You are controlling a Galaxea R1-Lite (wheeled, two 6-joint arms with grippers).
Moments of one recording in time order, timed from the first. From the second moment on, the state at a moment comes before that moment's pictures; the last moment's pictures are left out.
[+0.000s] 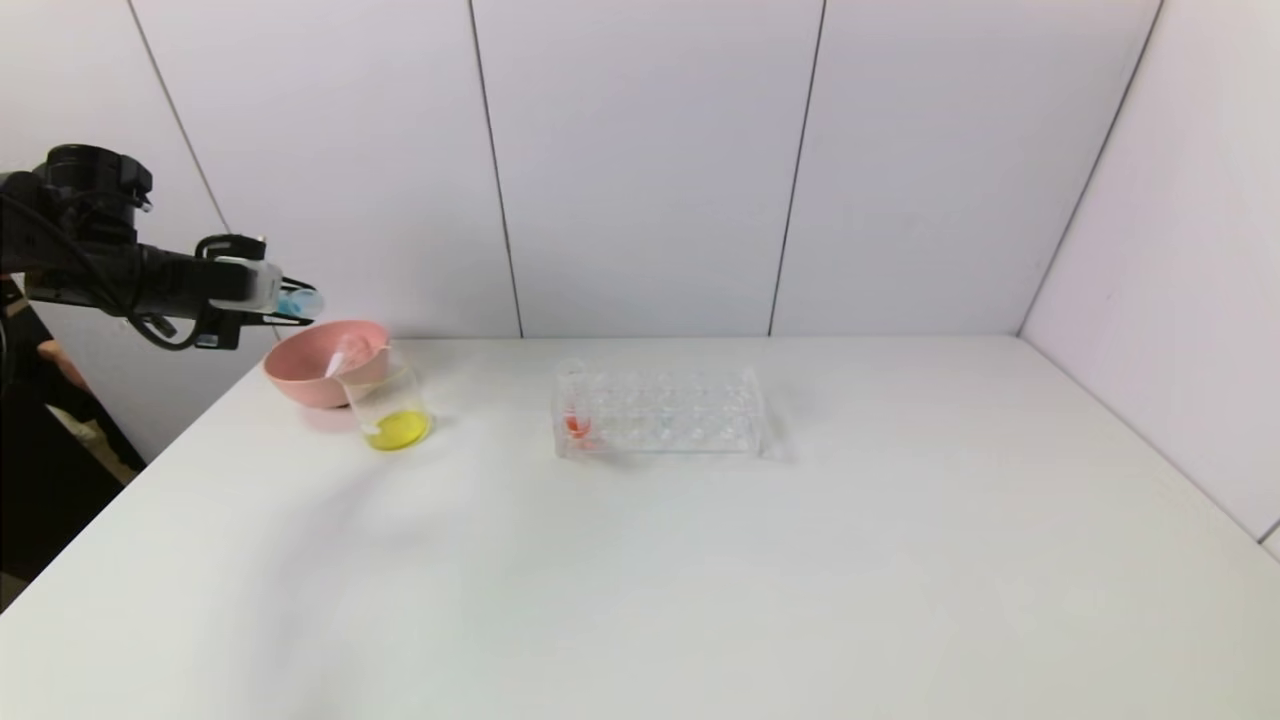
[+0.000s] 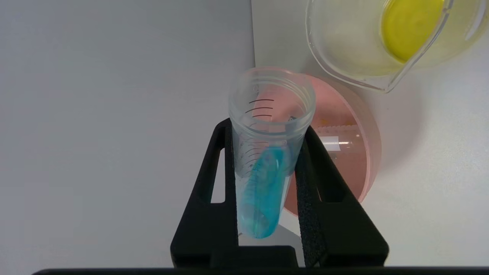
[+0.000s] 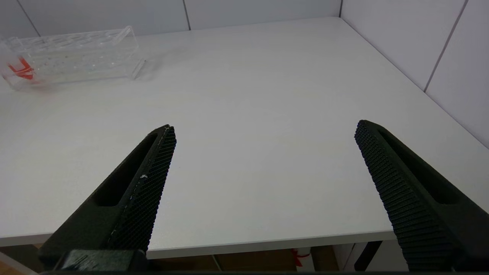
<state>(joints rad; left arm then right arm) 0.32 2.16 -2.01 0.55 -0.70 1.86 0.00 0.00 0.00 0.00 -0.04 0.09</state>
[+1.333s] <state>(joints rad) 0.27 2.19 -2.00 0.52 -0.60 1.91 0.00 0.00 0.00 0.00 -0.04 0.09</state>
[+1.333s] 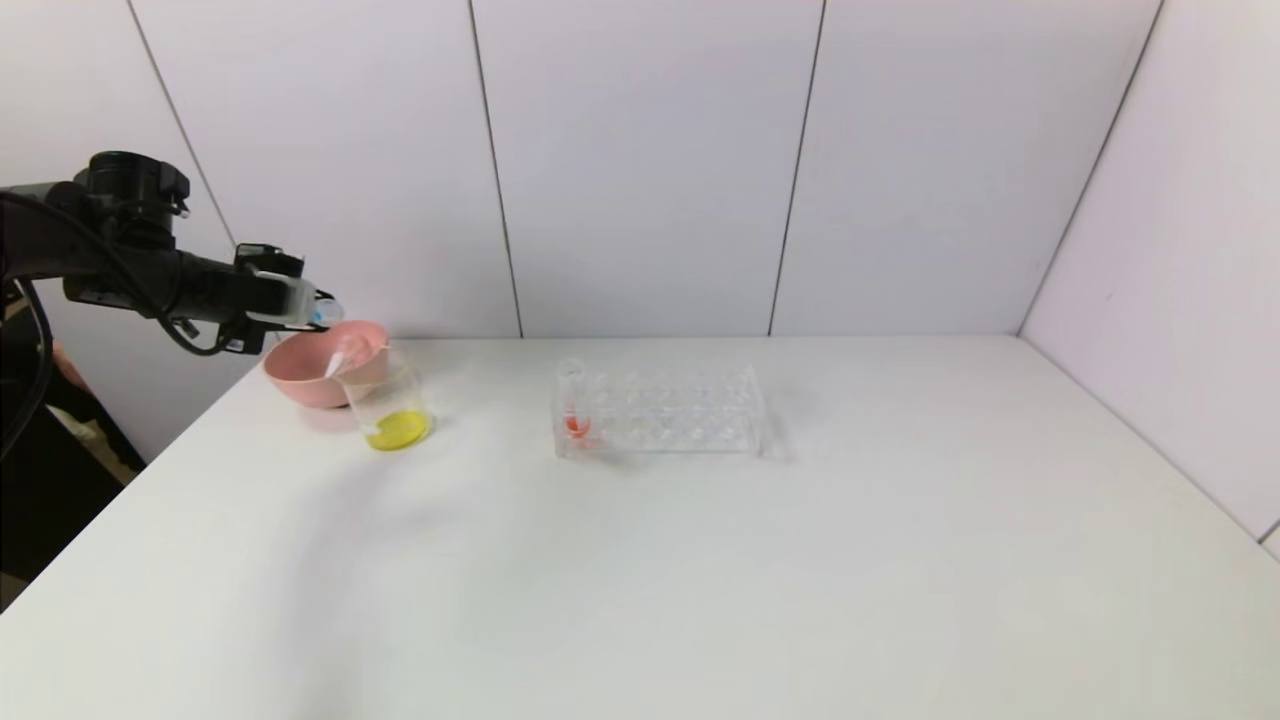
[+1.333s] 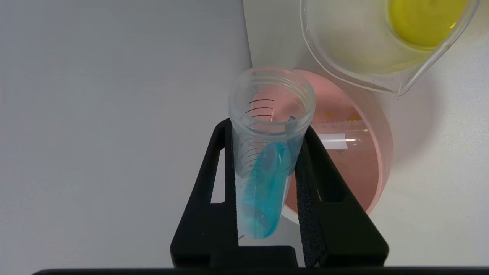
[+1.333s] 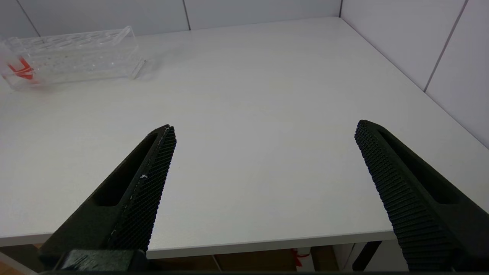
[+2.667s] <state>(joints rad) 0.25 2.17 -2.00 0.52 -0.55 2.05 0.00 0.00 0.00 0.00 -0.04 0.09</state>
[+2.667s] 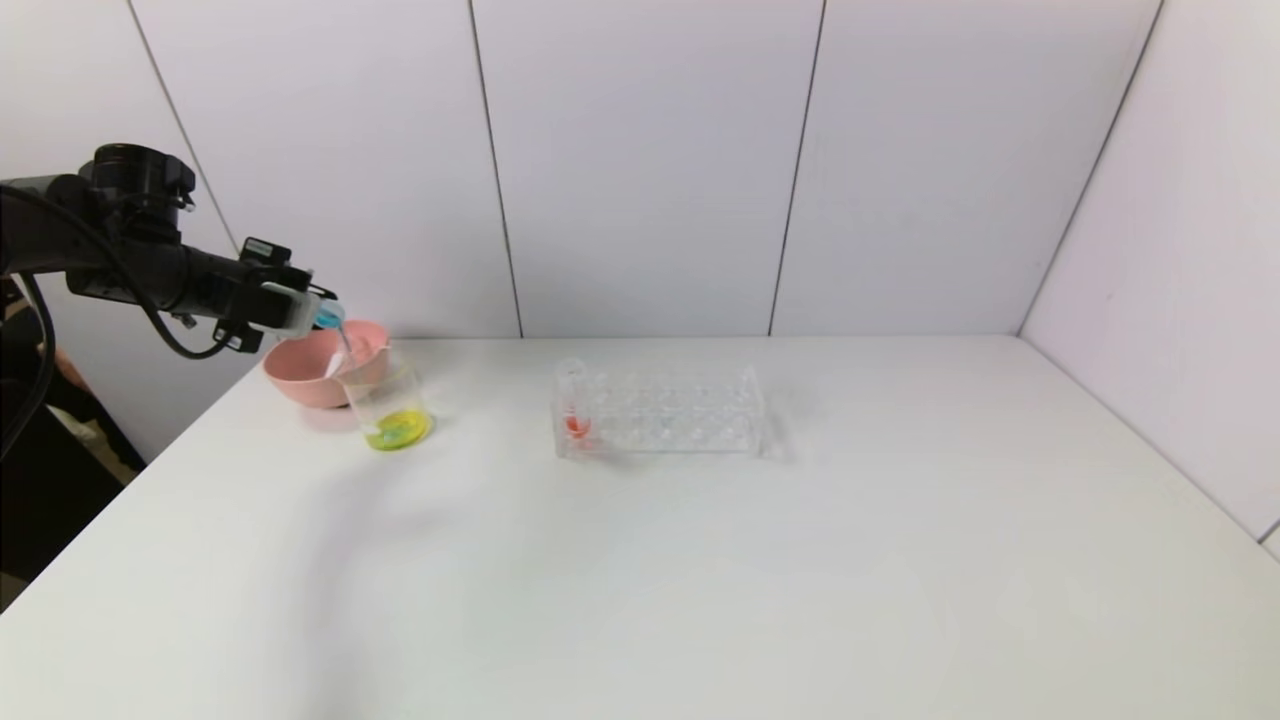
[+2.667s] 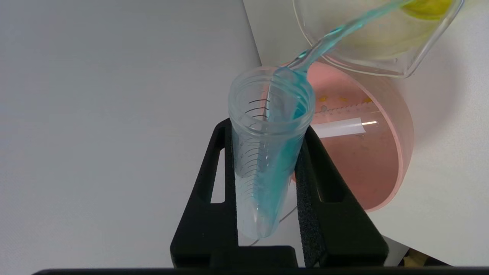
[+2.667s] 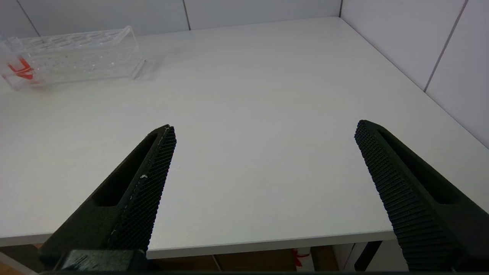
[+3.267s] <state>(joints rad) 0.25 2.17 -2.00 0.52 -0.55 2.05 0.00 0.00 0.00 0.00 -0.04 0.09</state>
